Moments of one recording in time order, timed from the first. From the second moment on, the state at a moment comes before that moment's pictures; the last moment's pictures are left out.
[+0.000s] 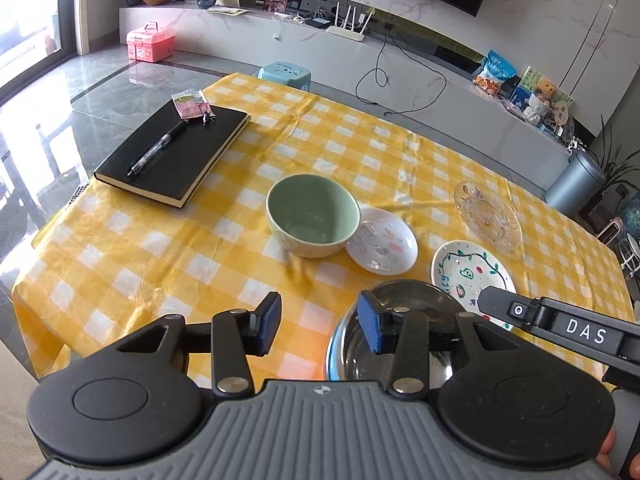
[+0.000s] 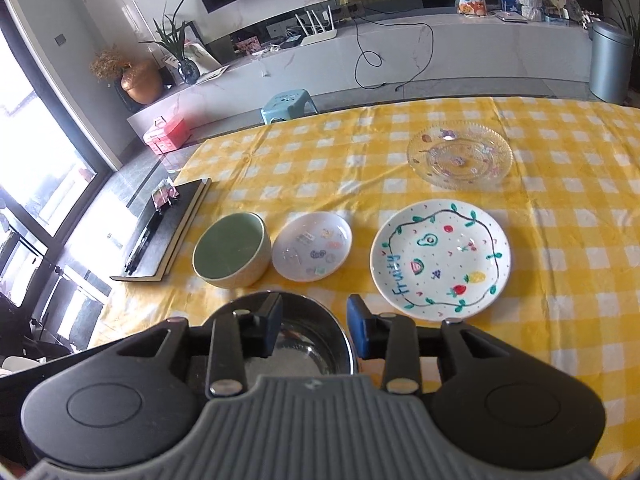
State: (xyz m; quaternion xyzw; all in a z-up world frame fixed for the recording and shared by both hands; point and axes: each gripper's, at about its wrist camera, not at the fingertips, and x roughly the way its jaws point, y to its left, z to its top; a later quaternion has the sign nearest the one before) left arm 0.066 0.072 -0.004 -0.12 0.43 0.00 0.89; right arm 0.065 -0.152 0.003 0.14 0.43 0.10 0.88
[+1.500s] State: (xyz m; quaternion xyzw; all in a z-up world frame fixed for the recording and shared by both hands) left arm 0.199 0.111 -0.081 -0.16 0.50 0.03 0.85; right arm 0.235 -0.051 -0.084 0.10 0.56 0.12 0.81
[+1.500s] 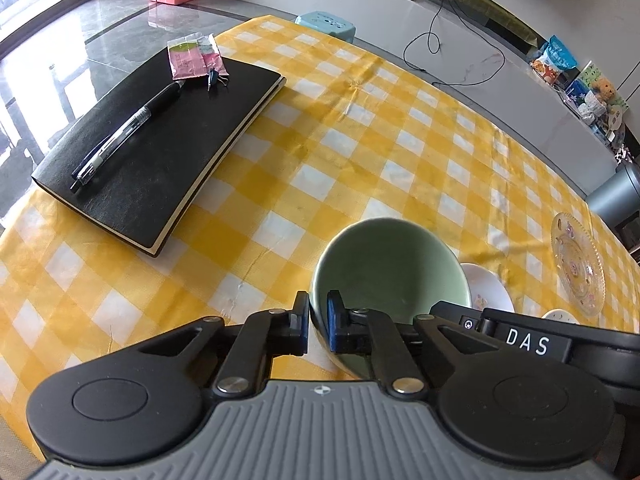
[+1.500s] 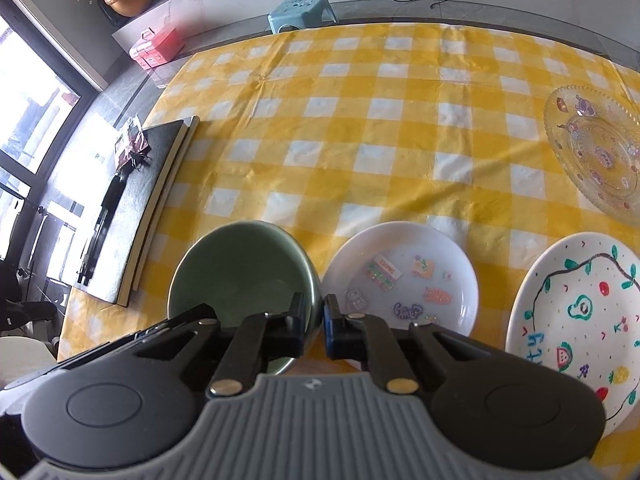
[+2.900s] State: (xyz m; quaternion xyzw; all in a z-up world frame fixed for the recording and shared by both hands) left arm 0.040 0.038 -0.005 -0.15 0.45 -0.04 0.88; right arm 0.036 -0.167 -0.001 0.20 0.48 0.10 0.85
